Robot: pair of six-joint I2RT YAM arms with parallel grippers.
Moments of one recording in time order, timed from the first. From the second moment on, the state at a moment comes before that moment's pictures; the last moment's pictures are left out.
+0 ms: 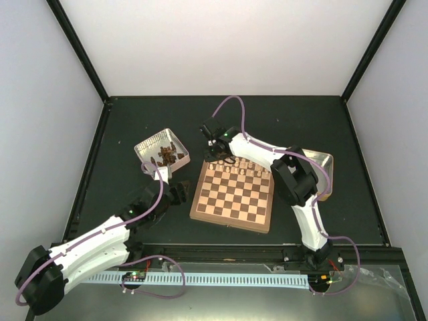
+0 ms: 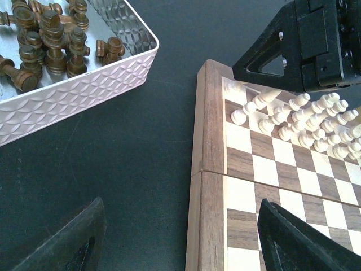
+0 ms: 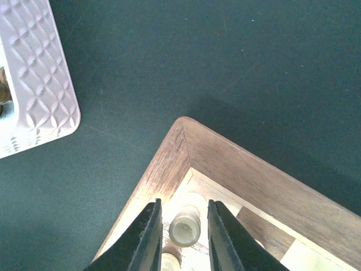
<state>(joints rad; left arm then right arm) -0.71 0.78 0.29 -0.07 -0.27 -0.71 0.75 2.16 1.72 -0.66 0.04 0.43</state>
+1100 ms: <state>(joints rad) -0.69 0.72 0.55 -0.29 -0.14 -0.57 0.72 0.99 0.82 -0.50 0.34 0.51</state>
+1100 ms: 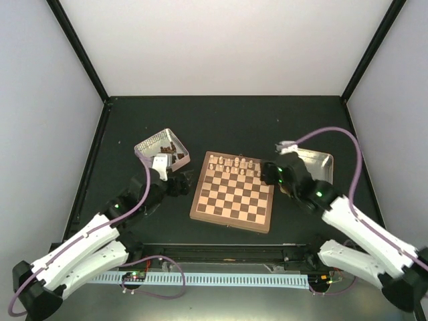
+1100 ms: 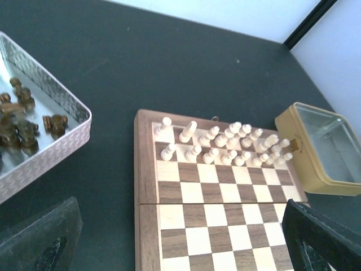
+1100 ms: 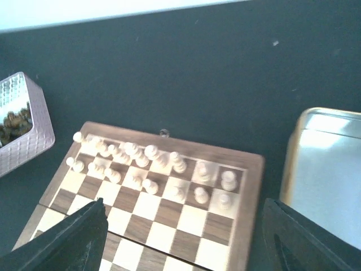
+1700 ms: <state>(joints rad) -0.69 0.37 0.75 -0.52 -0.18 -0.45 0.72 0.24 0.83 -0.84 0.65 0.52</state>
